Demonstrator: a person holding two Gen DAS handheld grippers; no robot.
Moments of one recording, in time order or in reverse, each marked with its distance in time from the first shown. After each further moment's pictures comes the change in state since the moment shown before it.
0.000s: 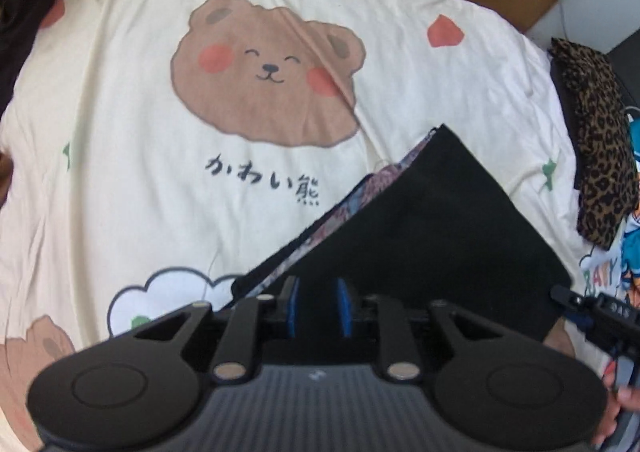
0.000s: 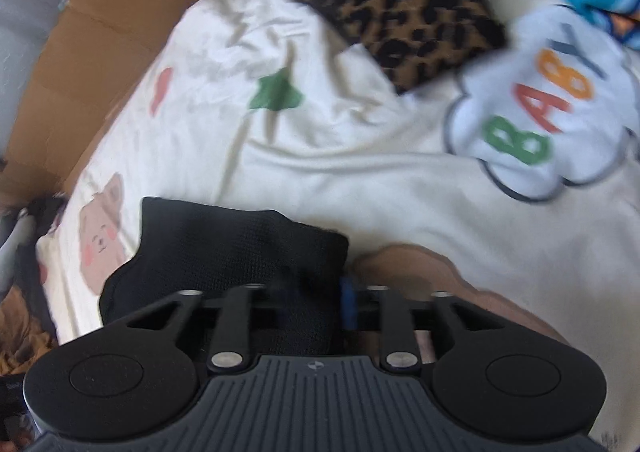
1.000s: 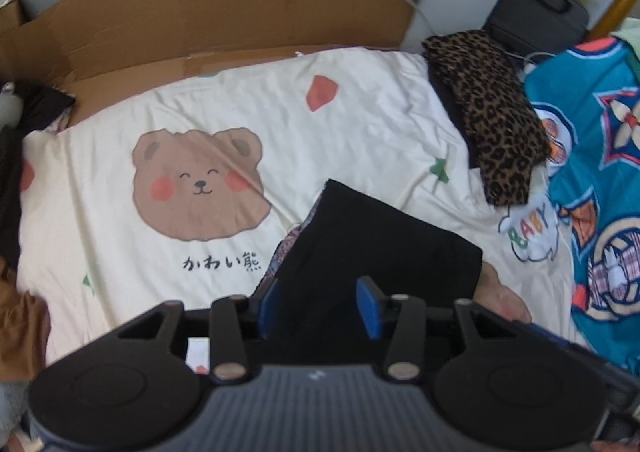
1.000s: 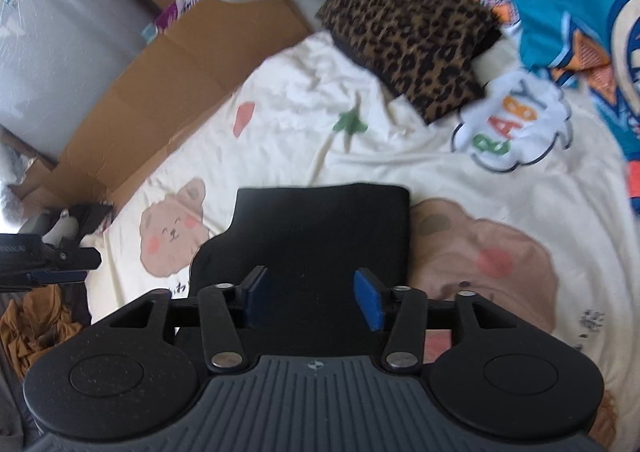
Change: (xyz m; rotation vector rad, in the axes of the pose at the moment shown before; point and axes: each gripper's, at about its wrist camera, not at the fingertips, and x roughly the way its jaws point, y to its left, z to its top) left arm -0.107 -0.061 0.008 0.327 -0.094 -0.044; right arm -0.129 0.059 -0.092 -0.066 -0.210 0.001
